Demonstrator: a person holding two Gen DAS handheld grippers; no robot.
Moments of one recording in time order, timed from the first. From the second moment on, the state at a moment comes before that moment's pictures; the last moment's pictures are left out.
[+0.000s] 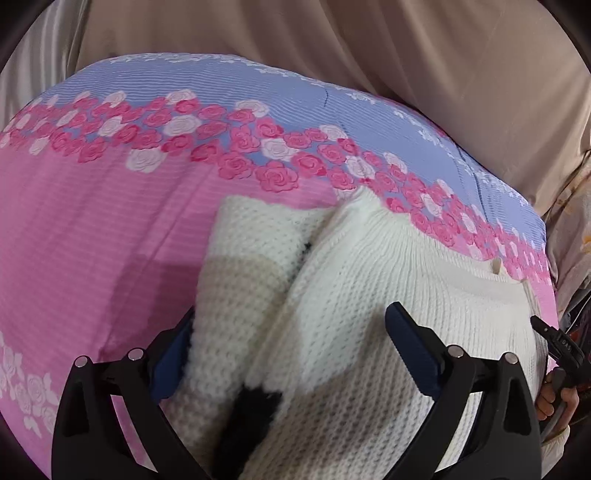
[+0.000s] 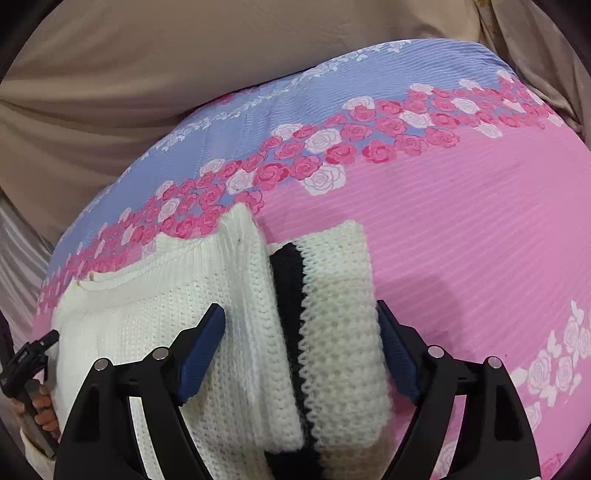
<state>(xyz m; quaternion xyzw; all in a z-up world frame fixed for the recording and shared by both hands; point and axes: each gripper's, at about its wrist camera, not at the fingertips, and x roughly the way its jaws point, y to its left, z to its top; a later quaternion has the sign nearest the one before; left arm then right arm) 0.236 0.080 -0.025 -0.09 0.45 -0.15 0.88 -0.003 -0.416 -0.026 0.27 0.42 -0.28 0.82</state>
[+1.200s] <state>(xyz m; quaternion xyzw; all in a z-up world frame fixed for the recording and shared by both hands) 0.225 0.084 -0.028 -0.10 0.42 -0.09 0.90 0.129 -0.286 -0.034 0.16 0.41 -0.14 0.89</state>
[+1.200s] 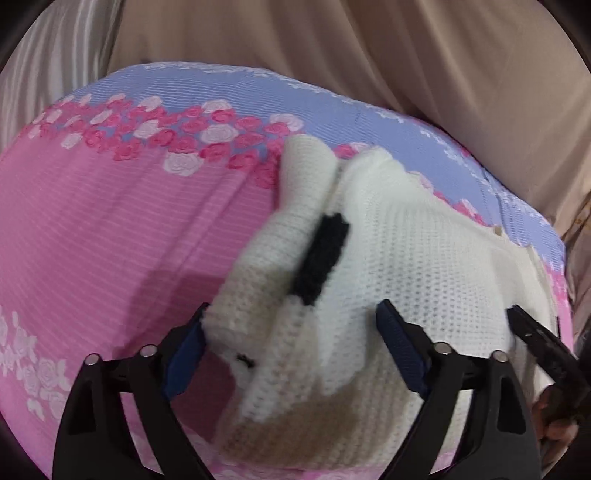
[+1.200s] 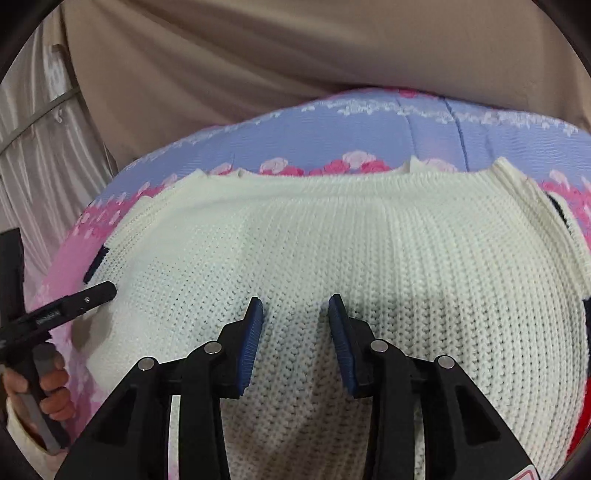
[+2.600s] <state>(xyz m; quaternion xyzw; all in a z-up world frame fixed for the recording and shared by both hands) 0.117 -0.111 0.035 0.03 0.33 -0.24 0.91 -0.031 -0.388 0.032 0.35 0.25 -0.12 0.89</state>
